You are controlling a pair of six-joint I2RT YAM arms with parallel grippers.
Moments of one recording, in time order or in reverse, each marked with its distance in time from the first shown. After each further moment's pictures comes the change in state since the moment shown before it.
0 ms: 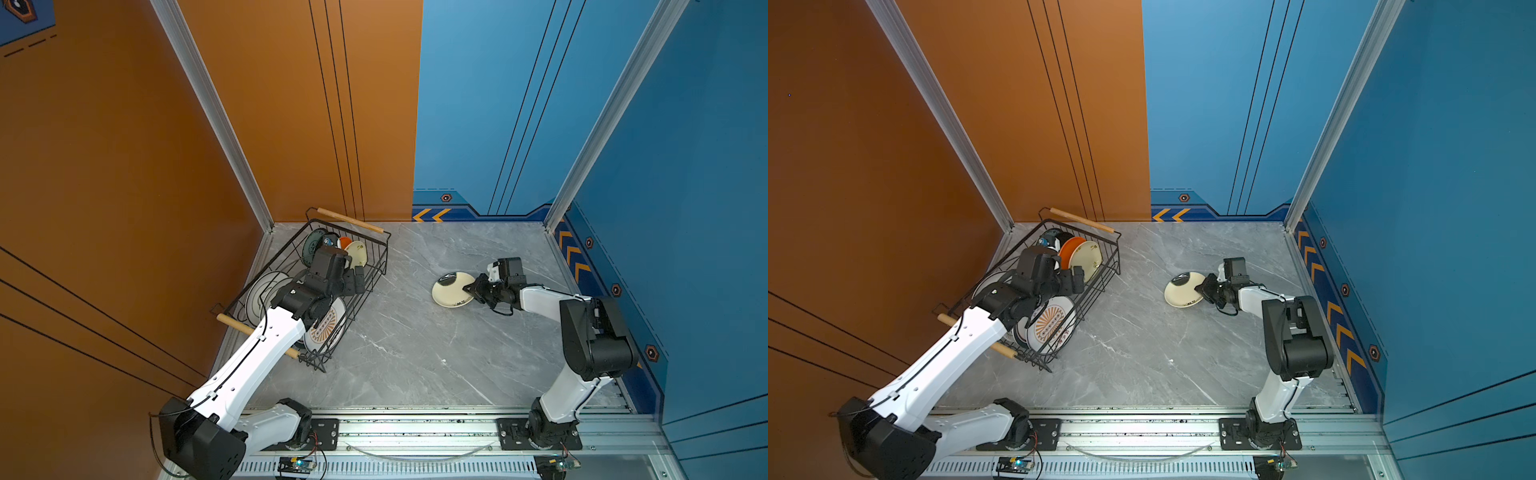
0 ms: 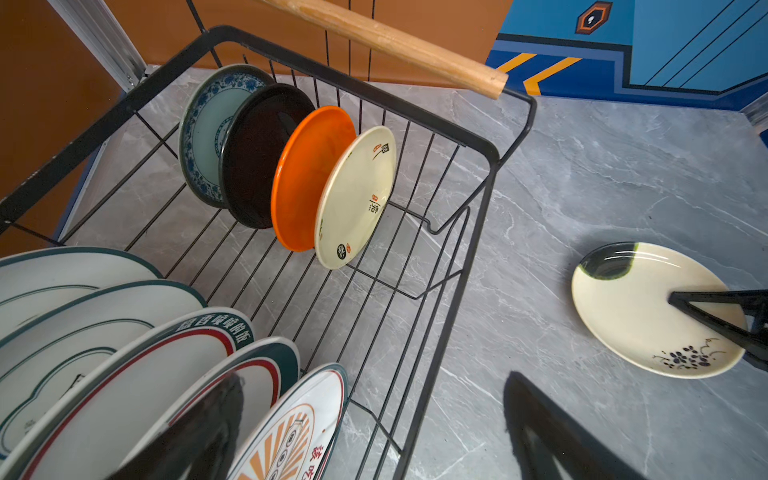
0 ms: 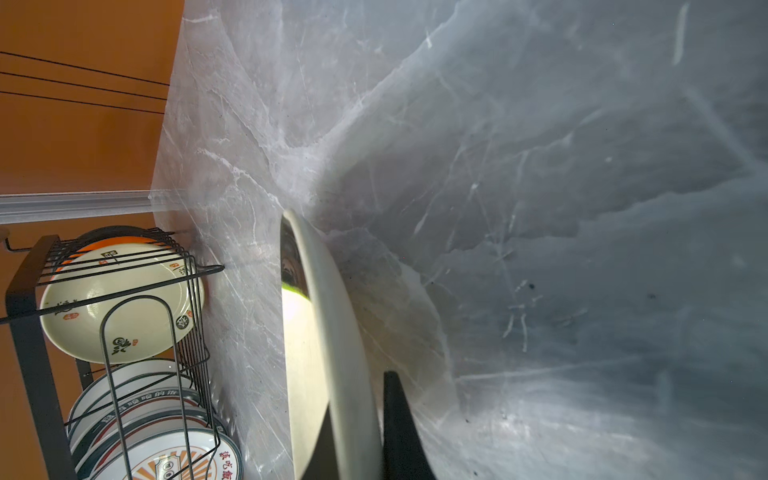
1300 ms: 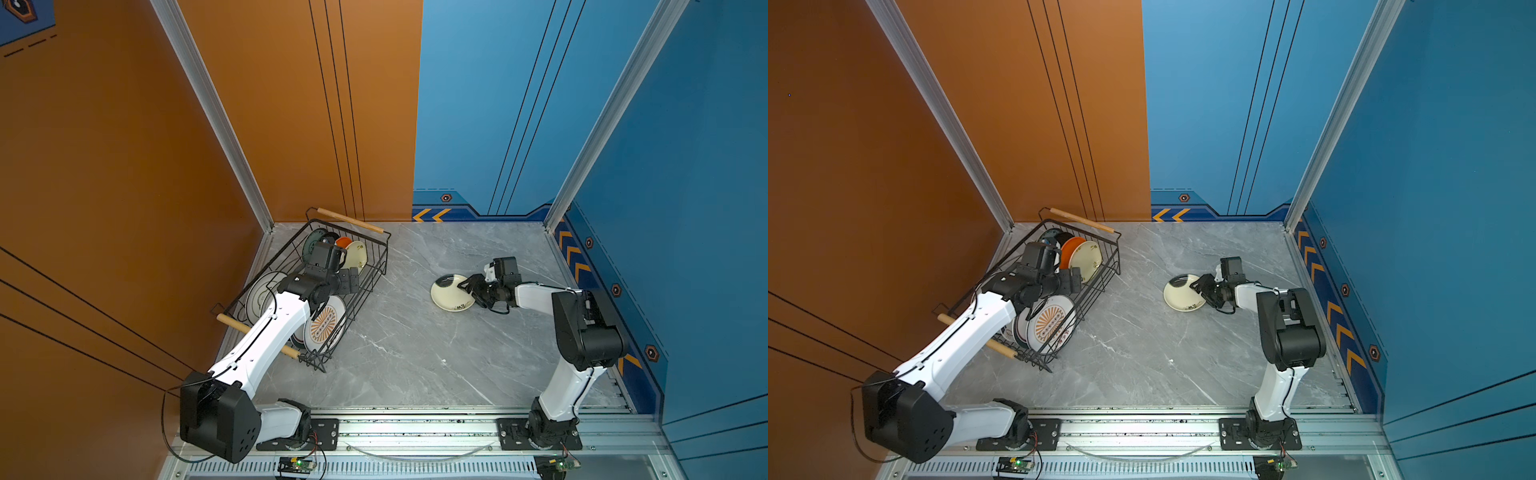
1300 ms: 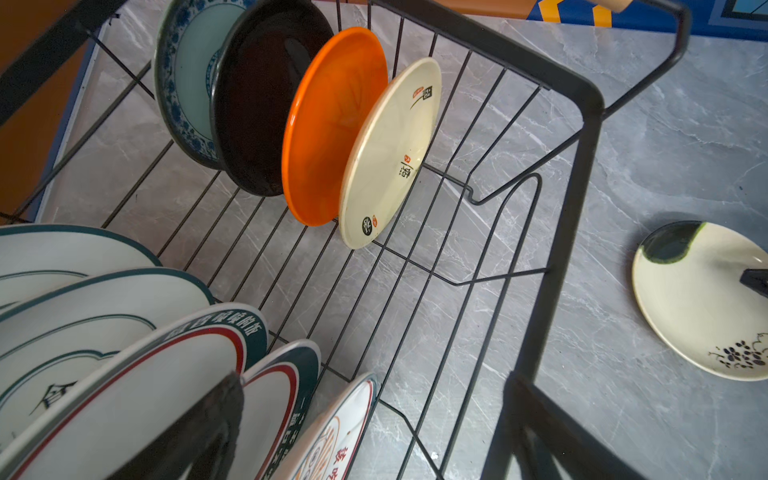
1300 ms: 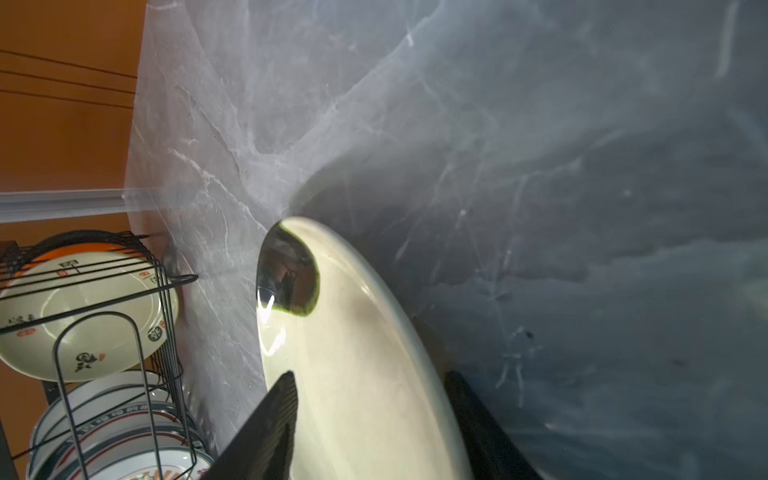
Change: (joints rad) left arm 0.124 0.123 -0.005 -0.001 0.103 0.054; right arm 0.005 0.078 0.048 -0.008 0.027 -0.032
